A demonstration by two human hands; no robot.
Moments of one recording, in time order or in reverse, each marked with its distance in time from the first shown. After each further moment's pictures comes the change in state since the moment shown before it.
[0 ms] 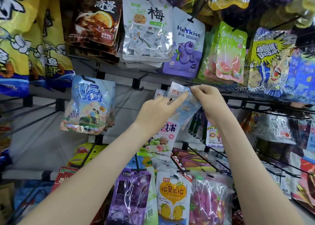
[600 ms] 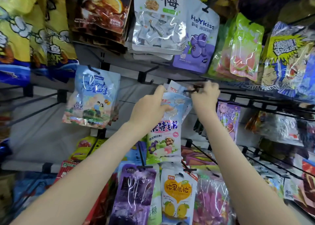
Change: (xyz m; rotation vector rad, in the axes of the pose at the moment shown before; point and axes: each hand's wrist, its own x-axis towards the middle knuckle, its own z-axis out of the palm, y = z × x) left_hand -0.018 -0.019 -0.003 -0.528 -0.165 -0.539; right_hand 0.031 0.035 0.044 -0.506 0.422 -0.056
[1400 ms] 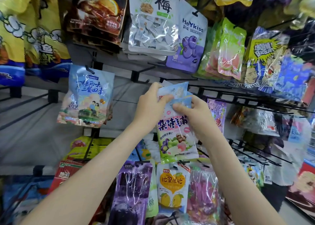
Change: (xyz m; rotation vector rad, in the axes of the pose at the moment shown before) left_hand -0.010 0.027 -0.009 -0.532 0.043 -0.189; right_hand -0.078 -0.023 -0.050 0.637 -0.446 0.121
